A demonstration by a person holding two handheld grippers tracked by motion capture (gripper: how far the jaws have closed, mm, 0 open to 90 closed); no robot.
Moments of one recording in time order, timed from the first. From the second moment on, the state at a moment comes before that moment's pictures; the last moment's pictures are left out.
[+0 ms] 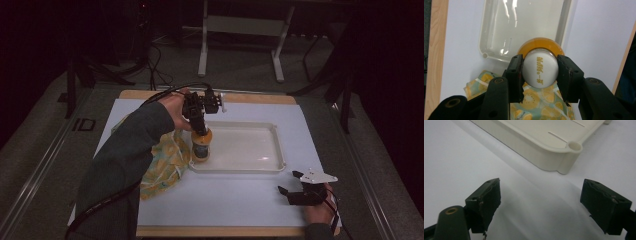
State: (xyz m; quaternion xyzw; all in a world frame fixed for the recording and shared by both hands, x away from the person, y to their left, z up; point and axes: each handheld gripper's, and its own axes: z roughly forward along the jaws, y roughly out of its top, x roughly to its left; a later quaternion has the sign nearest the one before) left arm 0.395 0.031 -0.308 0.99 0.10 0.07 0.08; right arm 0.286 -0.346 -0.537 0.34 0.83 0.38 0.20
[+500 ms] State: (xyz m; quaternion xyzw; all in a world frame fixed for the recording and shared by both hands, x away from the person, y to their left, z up) left arm 0.398 0.030 -0.320 0.99 0.10 0.07 0.08; right arm 0.286 -0.346 -0.537 0.34 0.83 0.38 0.20
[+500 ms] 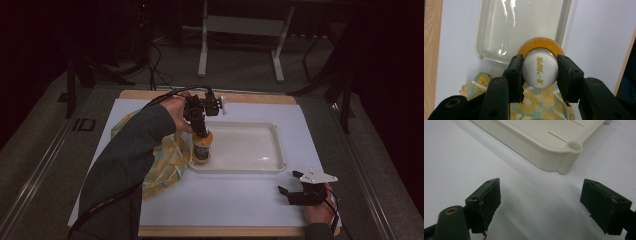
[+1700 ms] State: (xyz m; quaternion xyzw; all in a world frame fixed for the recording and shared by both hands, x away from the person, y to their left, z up) left arm 0.395 0.015 -0.342 0.99 0.10 0.05 0.08; right arm 0.286 -0.346 -0.537 0.34 0.83 0.38 0.20
